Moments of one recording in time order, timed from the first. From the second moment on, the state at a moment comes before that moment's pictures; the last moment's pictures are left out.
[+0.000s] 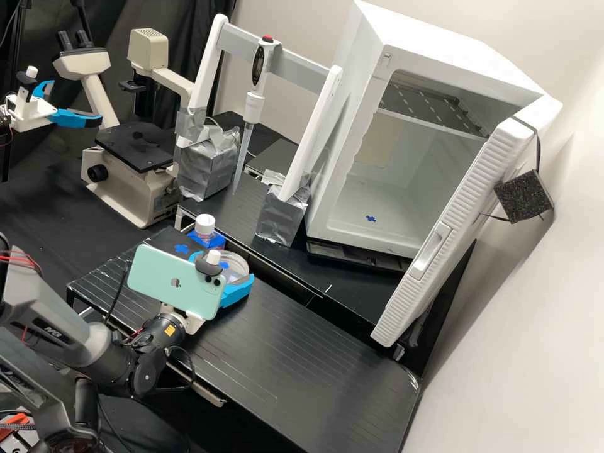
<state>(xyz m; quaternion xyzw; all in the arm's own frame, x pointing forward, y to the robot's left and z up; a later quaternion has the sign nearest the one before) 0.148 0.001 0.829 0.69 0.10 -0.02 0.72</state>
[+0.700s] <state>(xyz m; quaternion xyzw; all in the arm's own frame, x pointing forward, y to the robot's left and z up) 0.149 -0.014 0.836 0.69 0.07 -0.01 0.72</state>
